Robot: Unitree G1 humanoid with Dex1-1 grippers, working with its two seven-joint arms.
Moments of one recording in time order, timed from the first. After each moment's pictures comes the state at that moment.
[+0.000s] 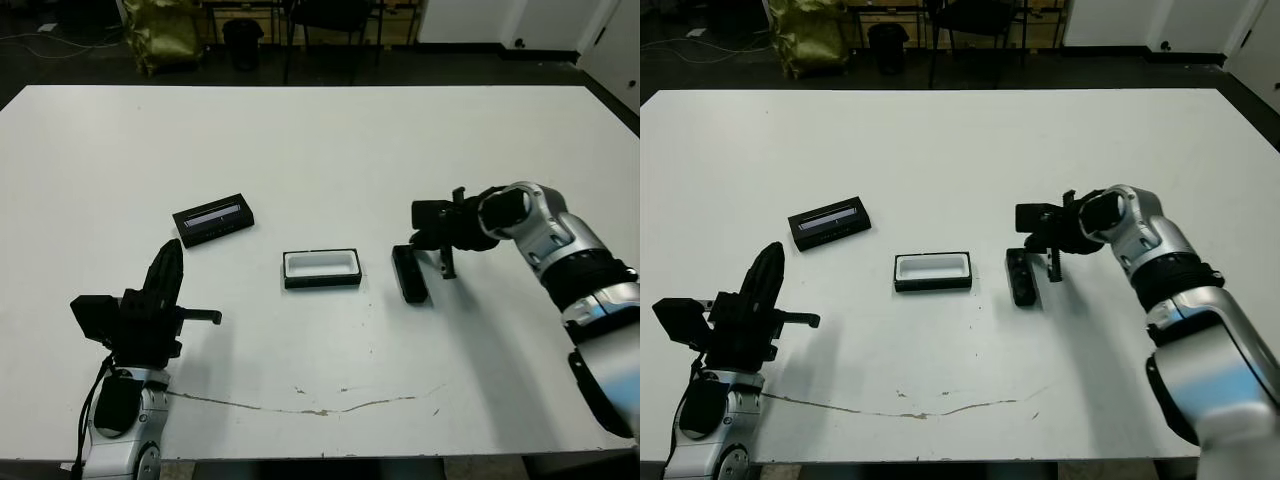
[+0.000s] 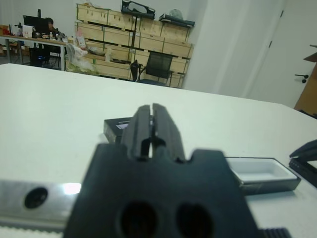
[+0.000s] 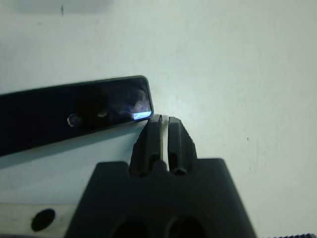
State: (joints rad) left arm 0.22 0.09 0.07 -0.23 -0.23 -0.15 -0.17; right arm -0.92 -0.52 0.52 0.95 -0.37 -0.16 1.07
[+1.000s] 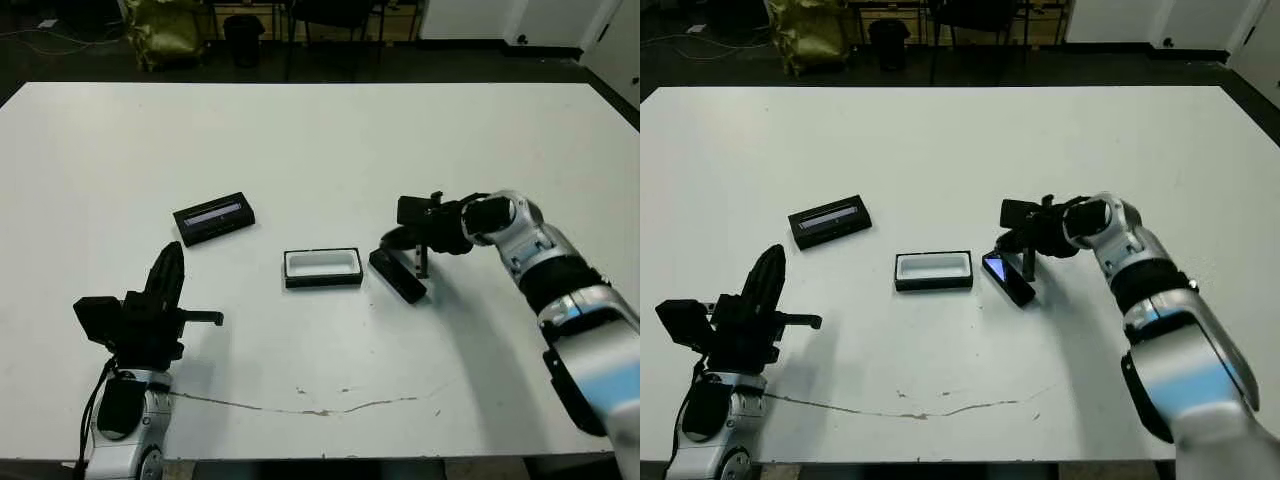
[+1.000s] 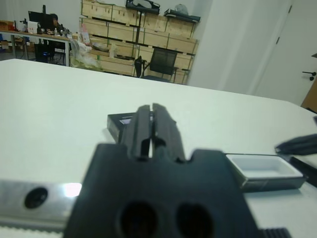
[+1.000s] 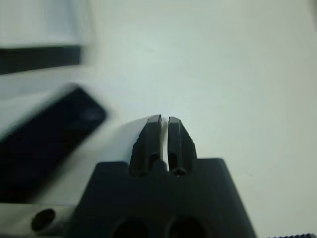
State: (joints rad) left arm 0.23 0.08 0.06 -0.25 -0.22 -0.14 -0.14; right arm -0.83 -0.44 0.40 0.93 -0.32 -0.16 0.72
